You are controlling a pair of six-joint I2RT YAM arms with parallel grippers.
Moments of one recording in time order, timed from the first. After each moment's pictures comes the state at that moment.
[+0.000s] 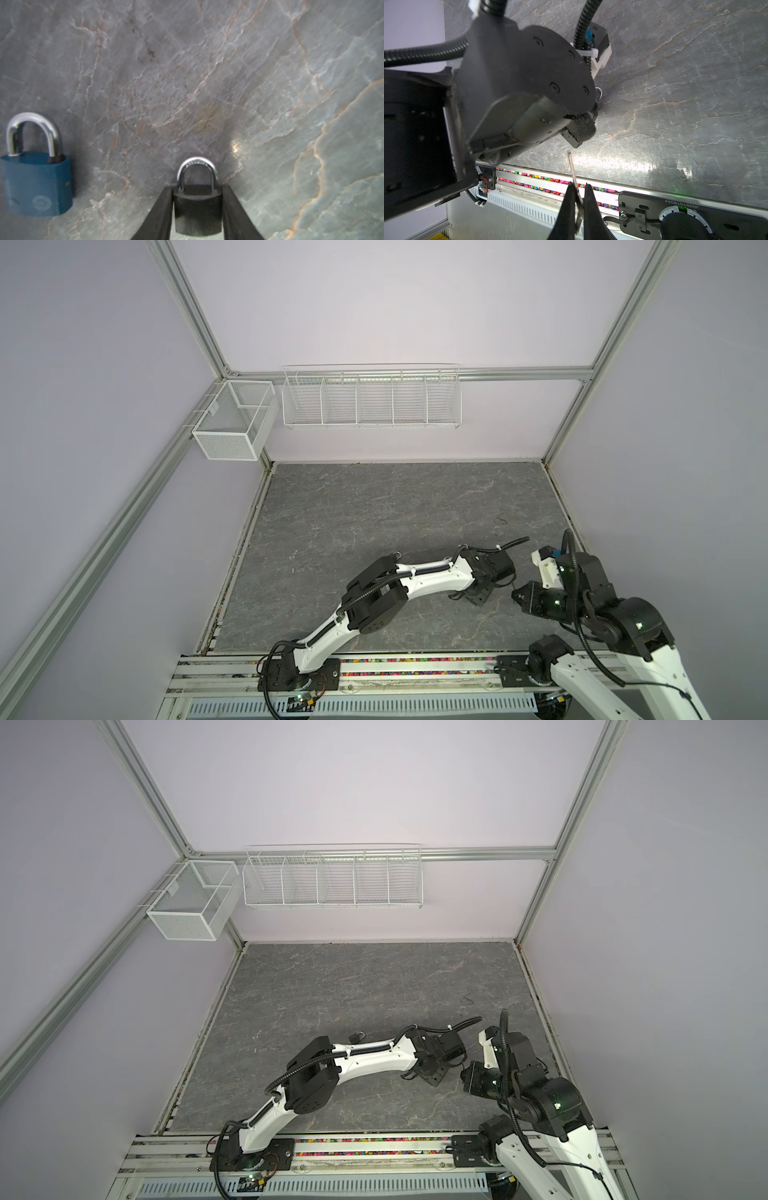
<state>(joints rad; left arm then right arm) -1.28 2.34 1.93 -0.89 -0.14 -0.50 0.37 0.57 0.93 -1.31 -0.20 0.59</state>
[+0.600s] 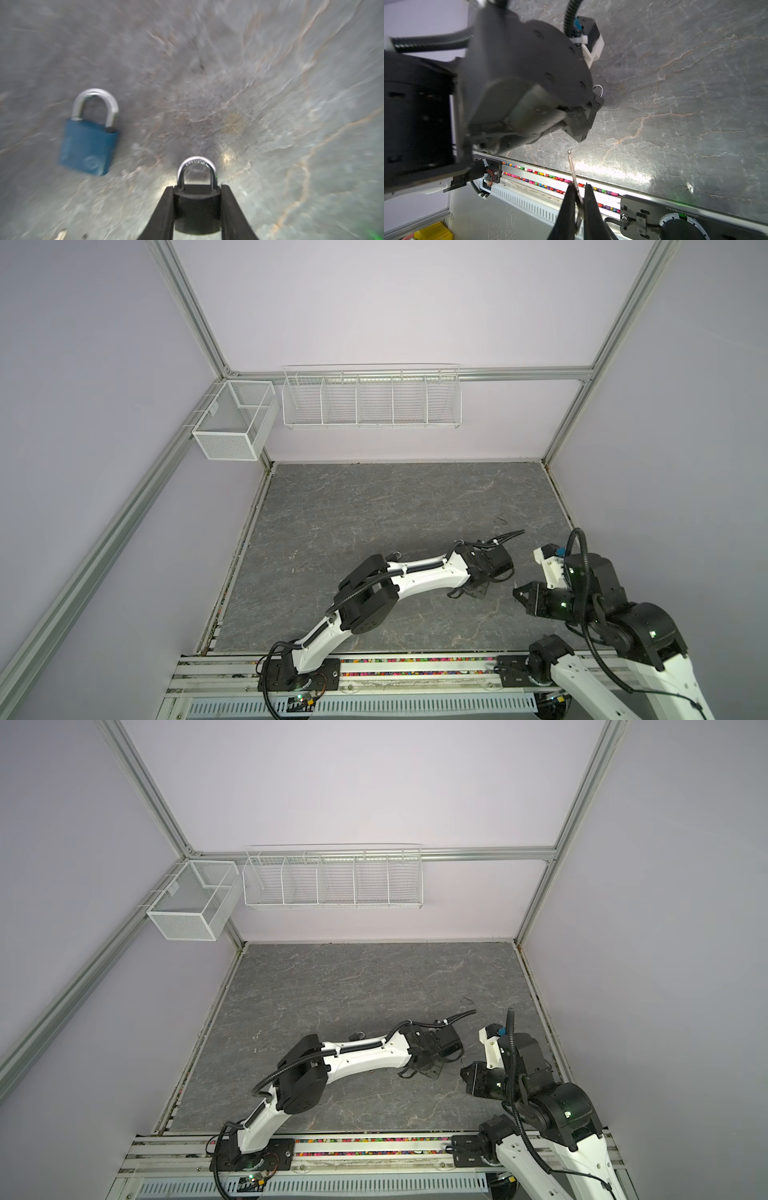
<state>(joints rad) -1.26 2.21 1.87 -0.89 -0.19 -0.71 0.37 0.56 0.99 -1.32 -0.24 0.53</state>
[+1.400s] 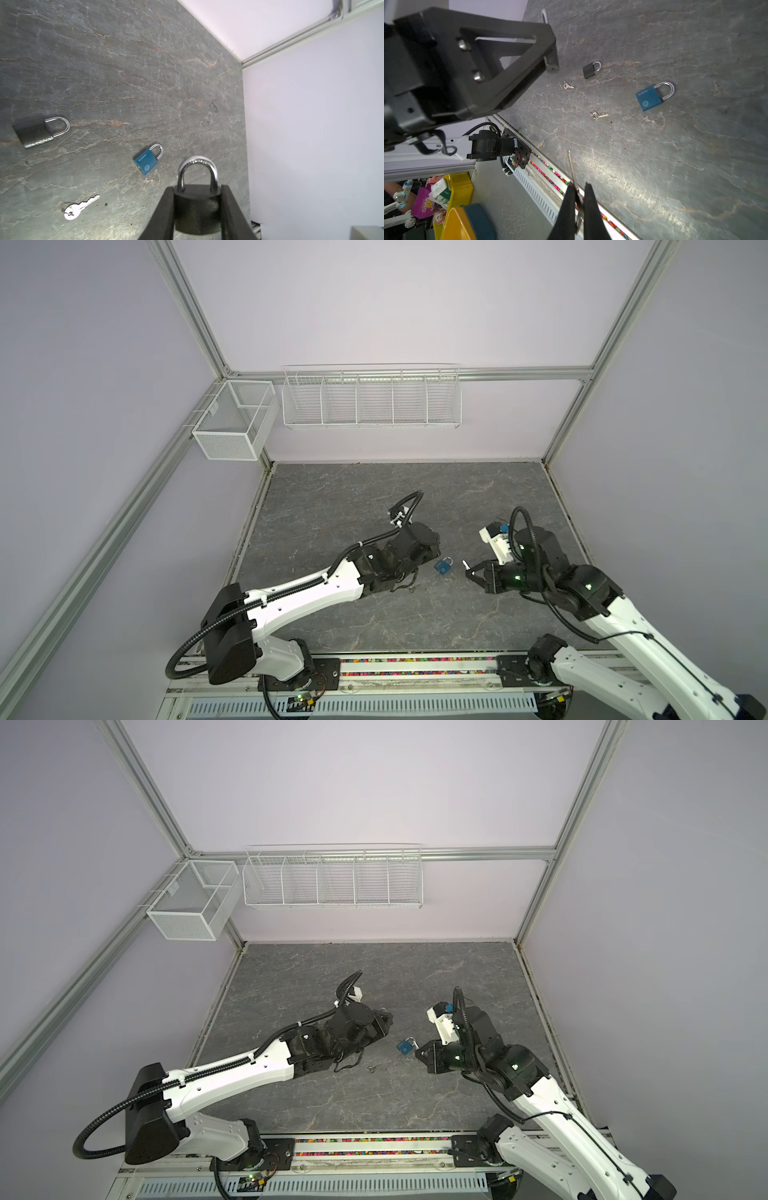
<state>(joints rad) -1.11 1.39 1.10 -0.28 -0.34 -1.23 0.67 0.85 0.90 -0.81 -0.33 0.55</state>
